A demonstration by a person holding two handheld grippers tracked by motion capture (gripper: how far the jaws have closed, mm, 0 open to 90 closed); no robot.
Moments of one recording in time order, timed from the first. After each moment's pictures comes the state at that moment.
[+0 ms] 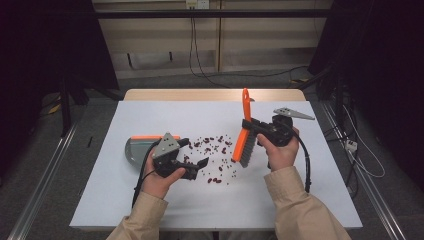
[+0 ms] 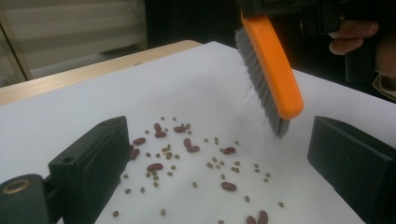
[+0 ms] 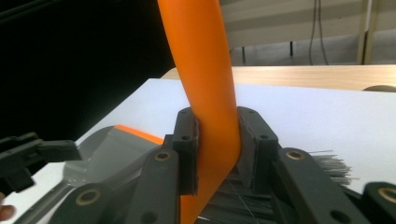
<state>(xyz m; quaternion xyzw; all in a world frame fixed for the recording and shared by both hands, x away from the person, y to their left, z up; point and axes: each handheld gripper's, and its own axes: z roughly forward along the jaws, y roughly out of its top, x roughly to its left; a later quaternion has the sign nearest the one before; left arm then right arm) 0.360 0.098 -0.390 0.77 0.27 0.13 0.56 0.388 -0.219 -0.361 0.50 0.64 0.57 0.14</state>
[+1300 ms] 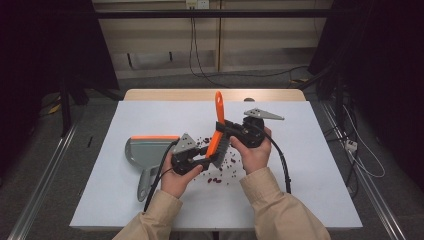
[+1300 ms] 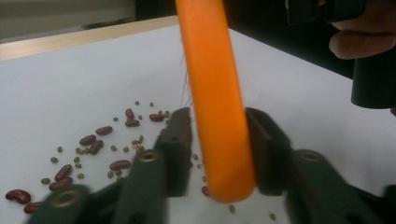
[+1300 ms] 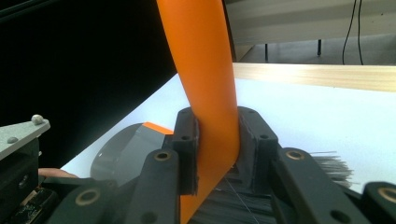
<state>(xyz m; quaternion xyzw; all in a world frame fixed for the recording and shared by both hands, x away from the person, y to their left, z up) 0.371 0.065 -0.410 0.79 0.29 0.09 0.54 0.393 -0.154 -0.364 0.47 0.66 0.57 0.12</state>
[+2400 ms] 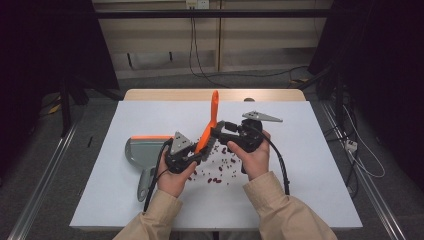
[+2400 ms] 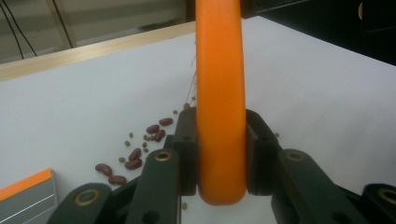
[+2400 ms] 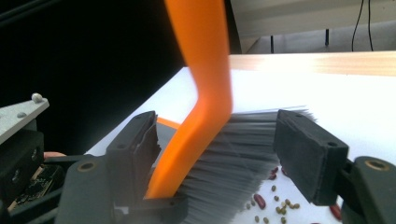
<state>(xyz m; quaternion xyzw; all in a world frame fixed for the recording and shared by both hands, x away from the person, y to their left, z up) 0.370 0.075 -0.405 0.78 0.35 0.18 0.50 0.388 -0.147 -0.368 0.48 0.66 0.57 0.10</state>
